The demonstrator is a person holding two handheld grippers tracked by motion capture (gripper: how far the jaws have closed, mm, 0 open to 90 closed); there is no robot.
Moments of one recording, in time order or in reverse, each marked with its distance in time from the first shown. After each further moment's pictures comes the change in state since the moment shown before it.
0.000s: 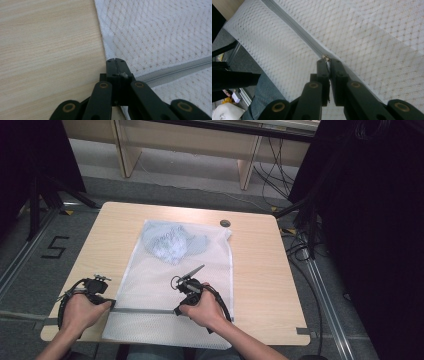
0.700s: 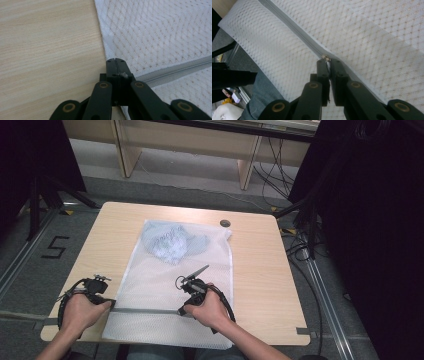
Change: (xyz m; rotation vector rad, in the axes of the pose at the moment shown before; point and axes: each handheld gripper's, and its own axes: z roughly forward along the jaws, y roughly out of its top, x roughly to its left) left arm -0.002 -0.001 0.000 -0.002 -0.006 -0.039; right arm -0.011 -0.005 -0.006 0.004 -0.005 -0.007
